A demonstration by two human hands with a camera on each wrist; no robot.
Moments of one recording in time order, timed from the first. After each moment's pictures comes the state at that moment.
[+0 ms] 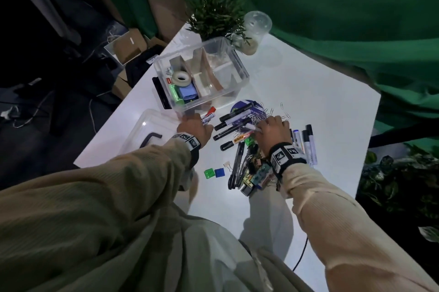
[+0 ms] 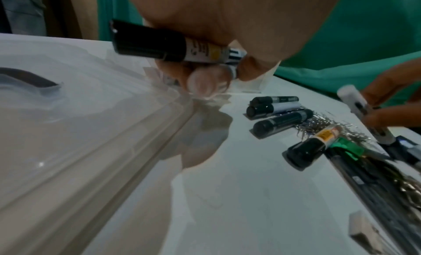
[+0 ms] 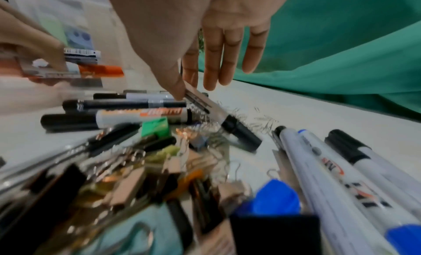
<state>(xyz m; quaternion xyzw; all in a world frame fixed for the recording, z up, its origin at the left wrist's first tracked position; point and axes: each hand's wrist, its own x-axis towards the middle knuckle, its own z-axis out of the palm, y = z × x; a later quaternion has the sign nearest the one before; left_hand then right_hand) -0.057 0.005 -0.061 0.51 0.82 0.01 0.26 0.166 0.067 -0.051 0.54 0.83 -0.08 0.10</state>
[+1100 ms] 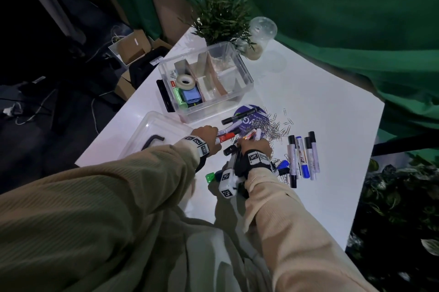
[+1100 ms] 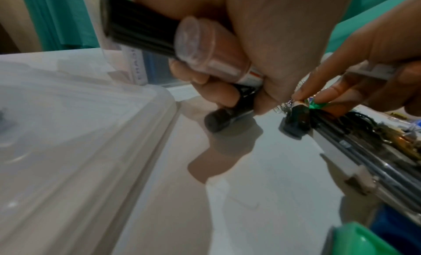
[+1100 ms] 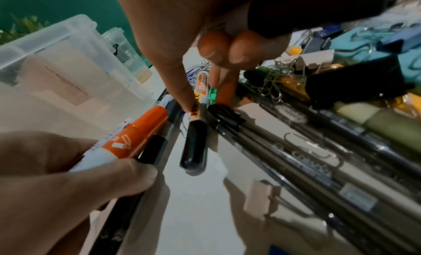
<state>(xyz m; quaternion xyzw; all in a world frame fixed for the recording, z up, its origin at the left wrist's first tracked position) -0.042 0.014 -0.063 0.63 0.72 -0.09 0.28 0.103 0.038 -0.052 0.82 0.38 -0.42 -0.07</state>
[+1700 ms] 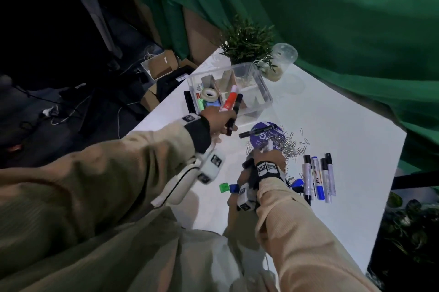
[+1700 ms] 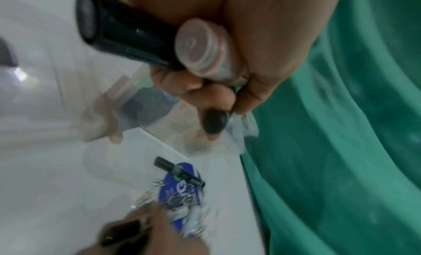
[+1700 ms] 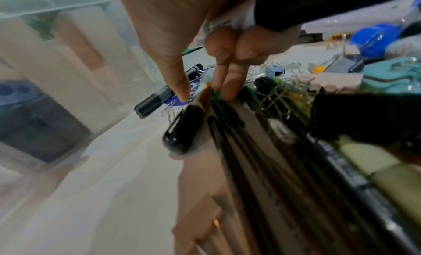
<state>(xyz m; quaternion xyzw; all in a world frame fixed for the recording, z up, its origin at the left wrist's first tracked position) -0.073 0.015 0.053 0.25 0.72 0.34 0.55 0.094 0.033 -0.044 0.80 0.47 -0.35 -0.03</state>
